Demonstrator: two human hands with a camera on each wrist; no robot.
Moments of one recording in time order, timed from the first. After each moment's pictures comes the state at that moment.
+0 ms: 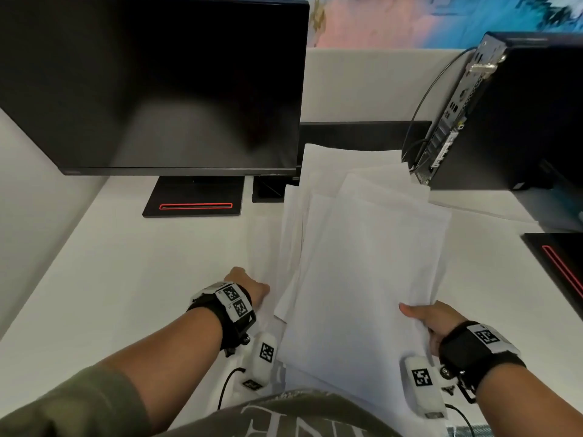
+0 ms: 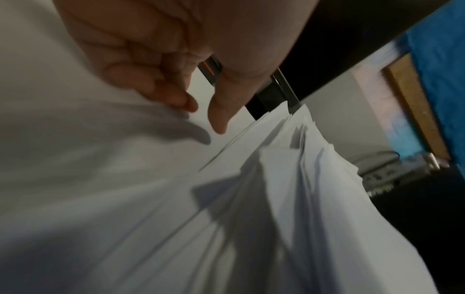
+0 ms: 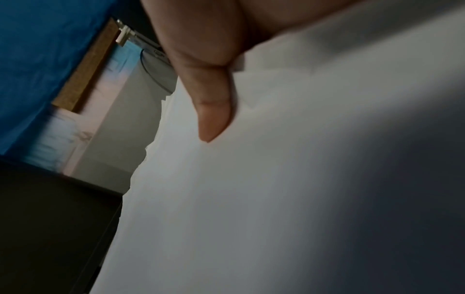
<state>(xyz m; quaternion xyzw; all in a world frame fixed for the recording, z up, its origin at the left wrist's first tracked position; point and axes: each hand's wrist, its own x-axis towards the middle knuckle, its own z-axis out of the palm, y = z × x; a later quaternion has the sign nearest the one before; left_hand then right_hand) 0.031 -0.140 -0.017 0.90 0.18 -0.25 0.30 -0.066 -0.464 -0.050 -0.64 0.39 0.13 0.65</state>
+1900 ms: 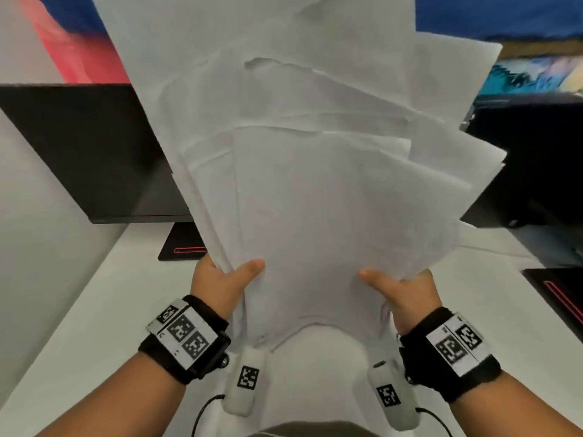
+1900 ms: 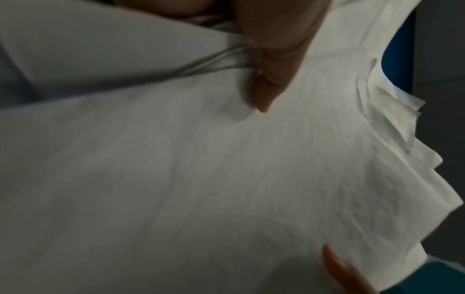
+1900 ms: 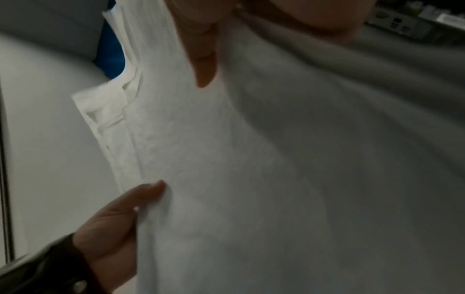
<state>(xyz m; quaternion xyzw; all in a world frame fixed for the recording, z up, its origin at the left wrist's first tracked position) 0.008 -0.126 0.104 0.70 -0.02 0.06 0.71 -0.041 -0.365 0.099 -0.63 0.12 -0.13 0.76</state>
